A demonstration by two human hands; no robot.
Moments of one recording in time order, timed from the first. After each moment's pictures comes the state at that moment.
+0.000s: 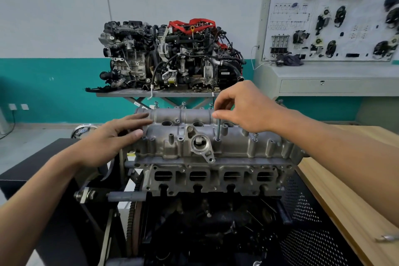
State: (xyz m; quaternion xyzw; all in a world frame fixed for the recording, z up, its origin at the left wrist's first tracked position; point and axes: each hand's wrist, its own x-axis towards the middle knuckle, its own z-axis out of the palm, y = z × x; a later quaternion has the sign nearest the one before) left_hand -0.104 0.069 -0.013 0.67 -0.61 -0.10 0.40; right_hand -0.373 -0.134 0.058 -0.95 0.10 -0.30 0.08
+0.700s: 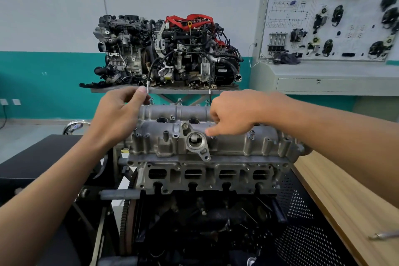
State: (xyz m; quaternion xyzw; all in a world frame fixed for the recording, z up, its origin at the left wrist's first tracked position) left_hand -0.153 0.032 0.015 0.69 -0.47 0.10 0.54; right_hand -0.354 -0.129 0.067 -0.97 0.16 0.00 -0.18
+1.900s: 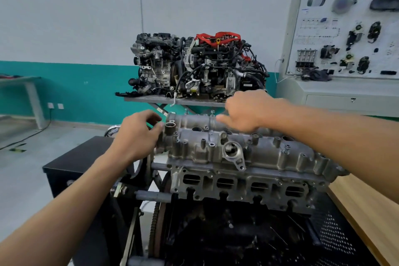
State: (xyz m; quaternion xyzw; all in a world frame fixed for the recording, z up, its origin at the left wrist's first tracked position) left_hand -0.130 0.078 0.000 0.80 -0.42 0.16 0.41; right_hand -0.308 -0.099 0.083 -0.95 0.20 -0.07 -0.24
